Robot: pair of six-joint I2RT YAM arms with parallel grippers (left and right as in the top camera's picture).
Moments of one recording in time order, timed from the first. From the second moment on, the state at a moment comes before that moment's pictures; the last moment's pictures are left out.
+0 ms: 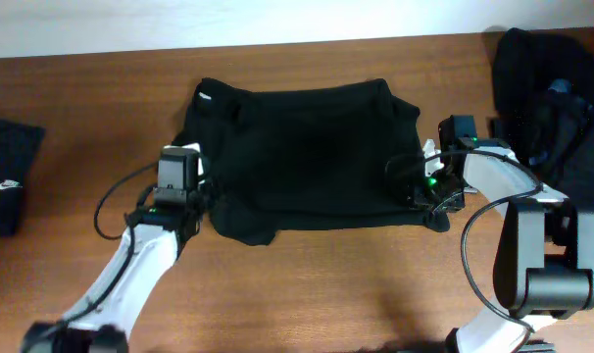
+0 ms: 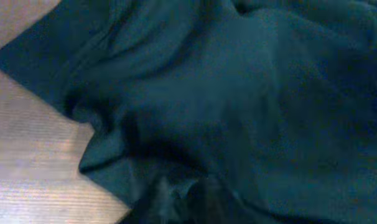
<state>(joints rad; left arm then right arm) -0.18 1.47 0.80 -0.23 0.01 -0.34 -0.08 1.85 1.11 -0.79 -0.18 0.03</state>
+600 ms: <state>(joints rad) -0.19 1.27 0.83 -0.56 0.03 -0.20 -0.08 1.85 1.11 -0.78 -0.18 0.03</state>
